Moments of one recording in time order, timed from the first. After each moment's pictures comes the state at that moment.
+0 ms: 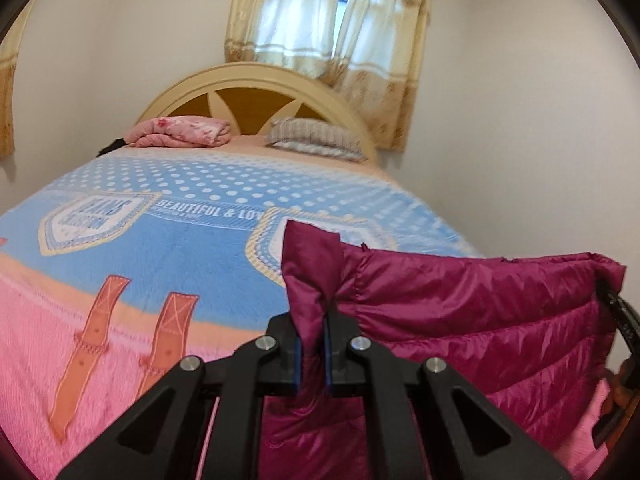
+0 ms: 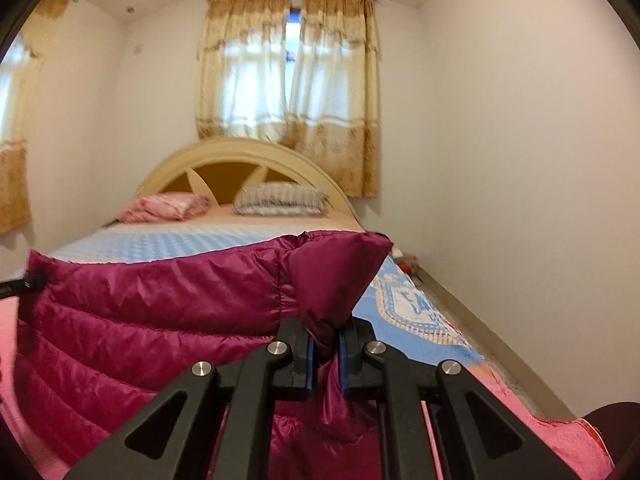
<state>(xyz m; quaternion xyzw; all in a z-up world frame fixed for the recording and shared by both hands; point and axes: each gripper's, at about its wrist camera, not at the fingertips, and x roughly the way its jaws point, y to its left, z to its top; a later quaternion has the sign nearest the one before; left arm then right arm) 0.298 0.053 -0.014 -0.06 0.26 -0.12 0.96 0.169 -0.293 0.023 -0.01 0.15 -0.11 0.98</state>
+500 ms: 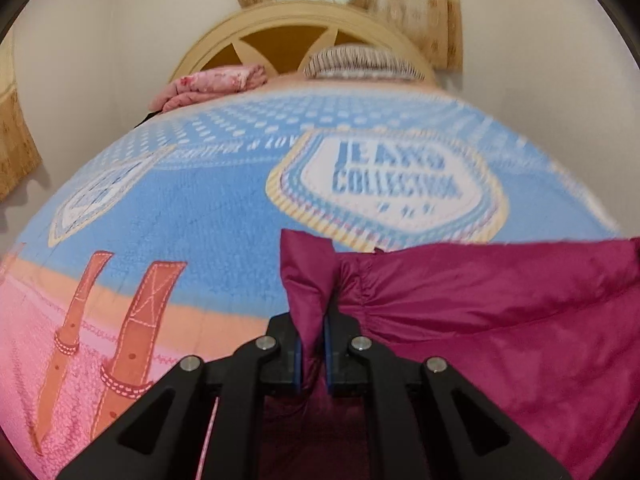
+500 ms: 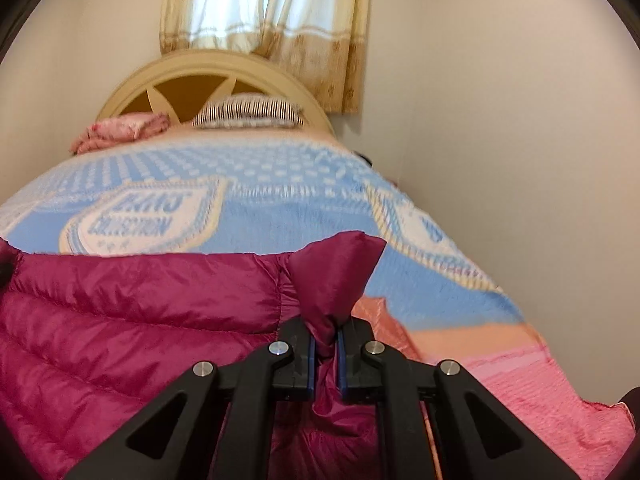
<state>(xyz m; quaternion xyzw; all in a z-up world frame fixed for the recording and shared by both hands) 0.389 -0.005 -0.112 0.04 0.38 -0.01 0.93 0.307 -0.318 -0.087 -0.02 0.30 -0.15 0.94</state>
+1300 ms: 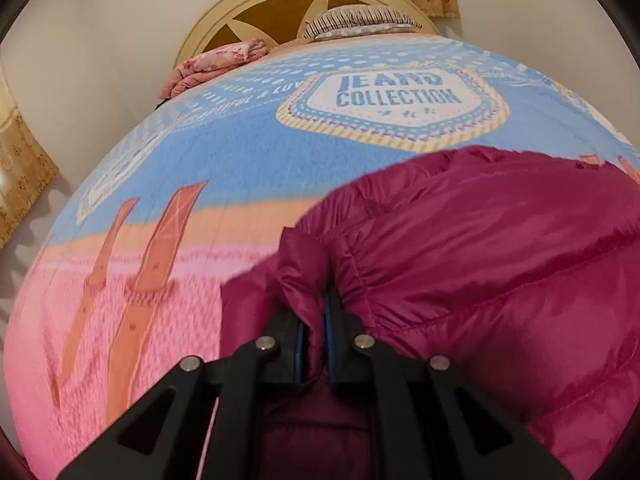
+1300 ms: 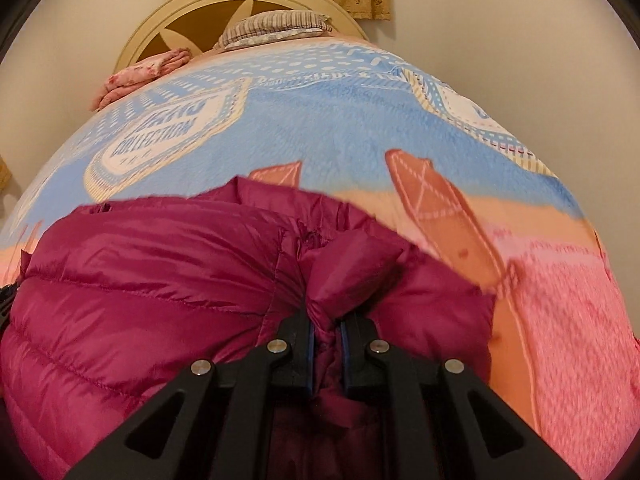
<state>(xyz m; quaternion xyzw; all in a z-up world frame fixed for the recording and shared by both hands) 0.316 -0.003 -0.140 0.11 0.41 0.02 0.90 0.273 -0.324 -0.135 0.05 0.44 -0.06 0.90</state>
